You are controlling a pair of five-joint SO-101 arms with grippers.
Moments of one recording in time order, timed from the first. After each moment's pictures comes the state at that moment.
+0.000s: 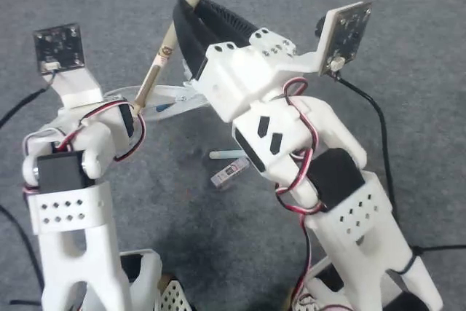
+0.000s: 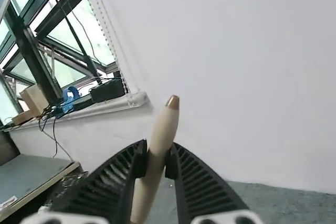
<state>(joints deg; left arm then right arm) -13.3 -43.5 28.3 75.1 10.9 -39.6 -35.6 11.0 25.2 -26.1</state>
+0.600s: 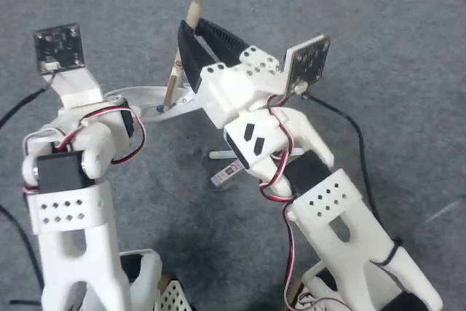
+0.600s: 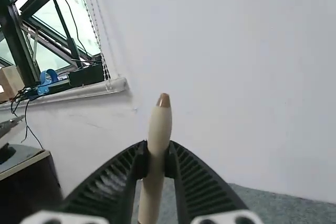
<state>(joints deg) -13.2 -43.5 28.3 75.1 10.9 -38.6 -35.6 36.0 -1.2 -18.9</state>
